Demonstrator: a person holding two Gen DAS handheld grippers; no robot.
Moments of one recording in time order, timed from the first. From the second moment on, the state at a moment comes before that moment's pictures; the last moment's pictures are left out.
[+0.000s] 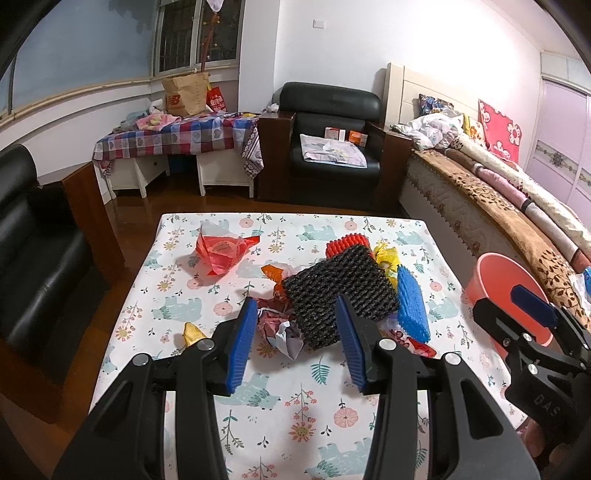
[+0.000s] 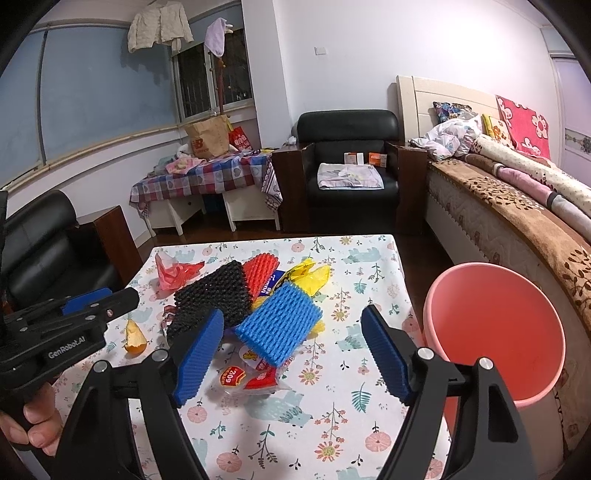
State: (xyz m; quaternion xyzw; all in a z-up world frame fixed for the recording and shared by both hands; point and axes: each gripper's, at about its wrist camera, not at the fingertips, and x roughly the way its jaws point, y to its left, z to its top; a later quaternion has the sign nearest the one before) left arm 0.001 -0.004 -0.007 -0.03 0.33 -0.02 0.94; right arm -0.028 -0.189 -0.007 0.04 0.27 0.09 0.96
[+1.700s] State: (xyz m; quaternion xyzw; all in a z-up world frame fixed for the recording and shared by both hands) left arm 0.030 -0.054 -0.069 0.20 0.29 -0.17 0.92; right arm 0.020 -0.201 -0.054 0.08 0.36 0.11 0.92
